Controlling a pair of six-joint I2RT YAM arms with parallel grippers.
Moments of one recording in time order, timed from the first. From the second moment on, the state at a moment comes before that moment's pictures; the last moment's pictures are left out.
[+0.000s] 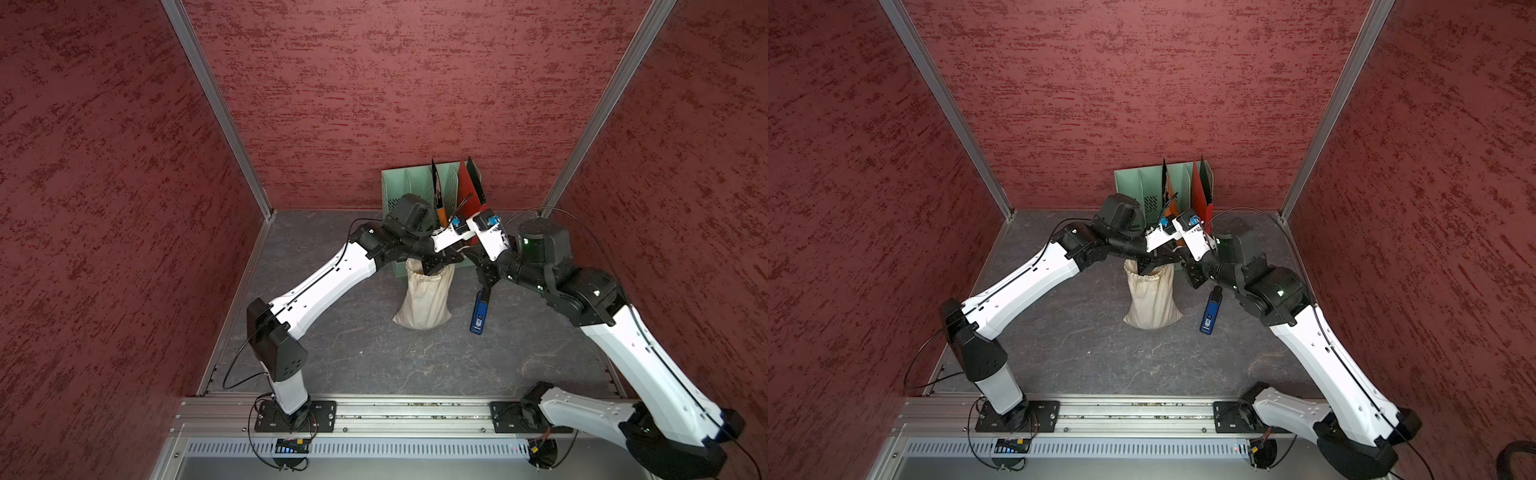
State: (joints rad) left arm -0.77 1.75 1.85 -0.72 0.55 0.39; right arm 0.60 1.11 1.49 -0.86 -0.02 -0.10
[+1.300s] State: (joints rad) left arm -0.80 1.68 1.79 -0.73 0.33 0.53; right arm 0.61 1.14 1.71 -1.00 0.03 -0.12
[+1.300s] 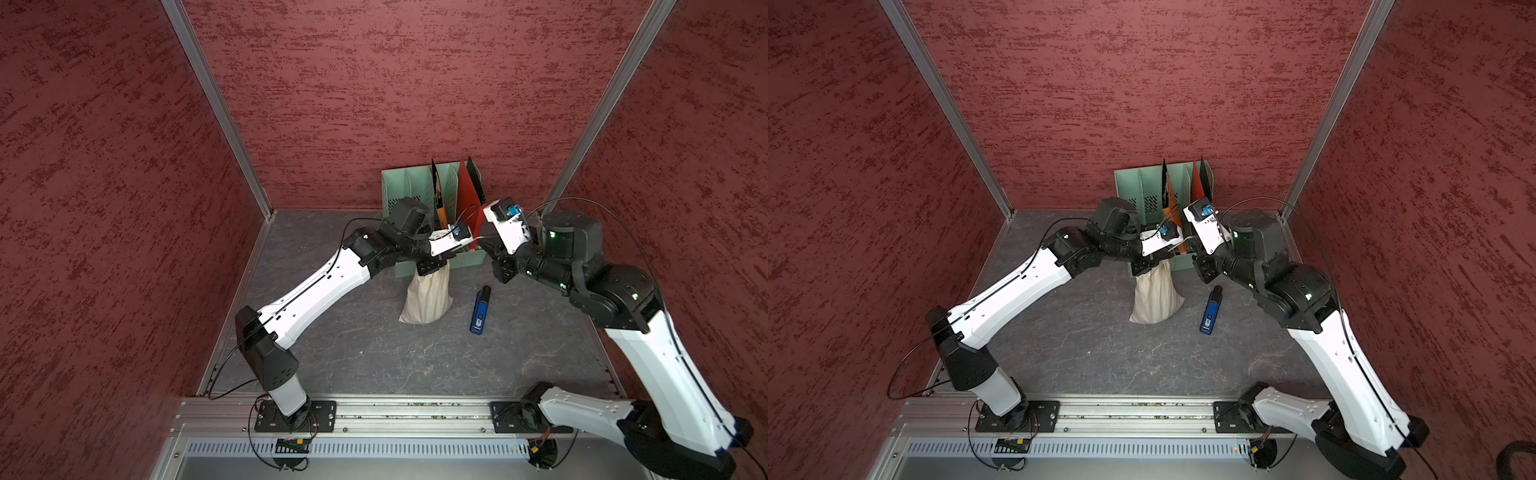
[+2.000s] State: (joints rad) left arm -0.81 1.64 1.78 -0.80 0.20 0.62; right arm 0.61 1.22 1.86 -1.06 0.07 -0.18
